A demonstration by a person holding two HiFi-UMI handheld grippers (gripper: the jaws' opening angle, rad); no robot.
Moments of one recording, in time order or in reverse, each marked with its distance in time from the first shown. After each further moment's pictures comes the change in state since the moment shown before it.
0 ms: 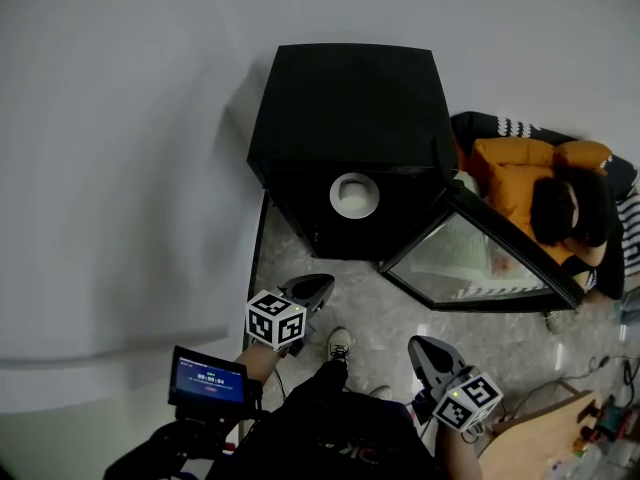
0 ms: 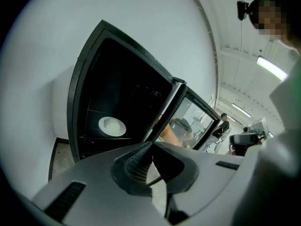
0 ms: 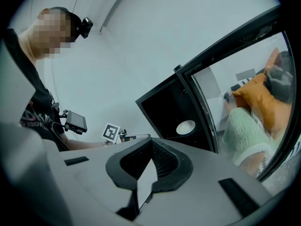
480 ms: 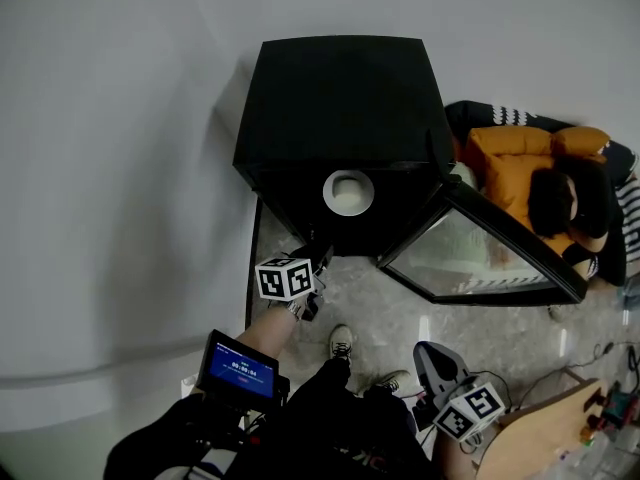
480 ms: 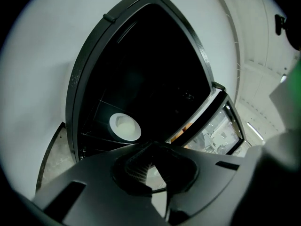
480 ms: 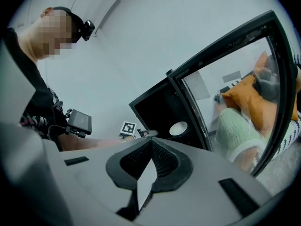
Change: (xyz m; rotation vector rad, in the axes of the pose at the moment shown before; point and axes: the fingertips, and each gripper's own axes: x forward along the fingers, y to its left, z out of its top) left arm 0.074 0.078 0.015 -0.230 -0.026 0.100; right arm -0.012 -0.008 -0.005 0.043 -0.050 -0.088
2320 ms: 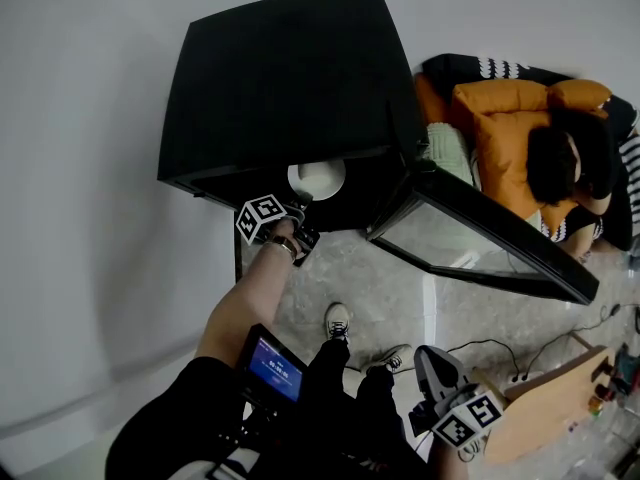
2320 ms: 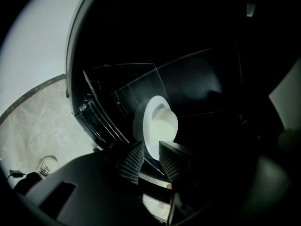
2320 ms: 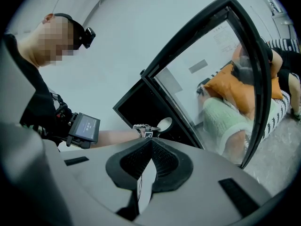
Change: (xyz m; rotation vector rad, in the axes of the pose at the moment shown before) left arm 0.134 0.102 -0.009 -0.822 0.007 0.143; right arm -0.020 -0.058 -0.014 0.192 -0.025 -0.103
